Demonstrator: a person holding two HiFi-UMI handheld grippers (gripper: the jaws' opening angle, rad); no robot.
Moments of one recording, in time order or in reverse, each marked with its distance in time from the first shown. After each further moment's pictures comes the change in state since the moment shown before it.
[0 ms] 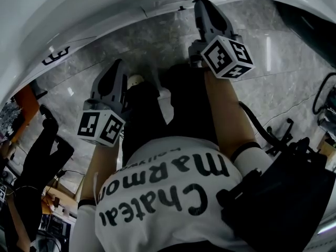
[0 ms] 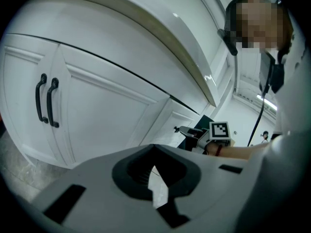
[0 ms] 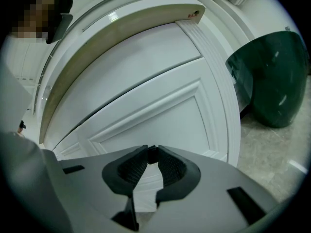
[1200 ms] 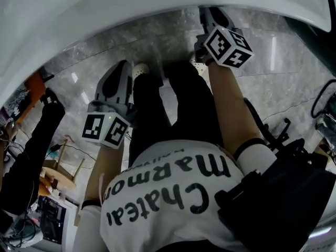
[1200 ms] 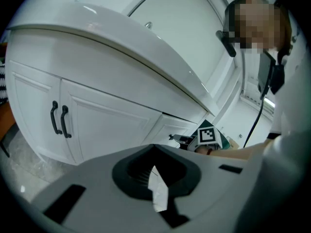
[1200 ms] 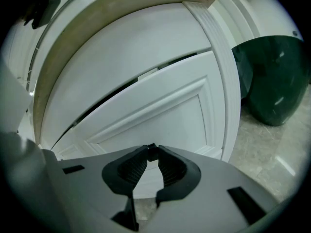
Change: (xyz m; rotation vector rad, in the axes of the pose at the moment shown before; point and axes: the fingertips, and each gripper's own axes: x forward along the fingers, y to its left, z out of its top) left arm -0.045 -0.026 0.043 -0.048 0.024 0.075; right arm 0.011 0.002 -0.003 0.016 0.202 -0.062
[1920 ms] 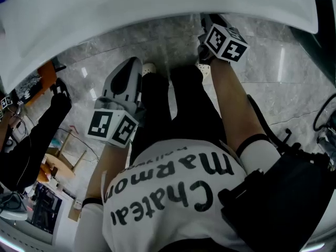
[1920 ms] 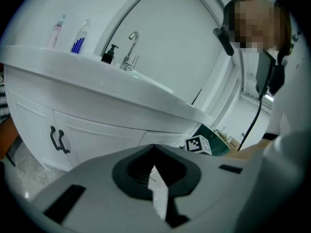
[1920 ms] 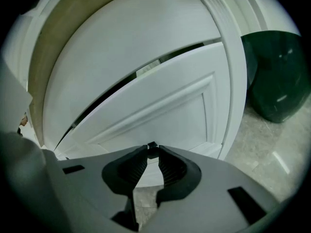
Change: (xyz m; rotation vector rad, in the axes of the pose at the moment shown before) left arm -0.019 -0.058 0.050 0.040 -0.032 0.036; right arm 0.002 -0.003 -0.004 0.021 0.165 0.012
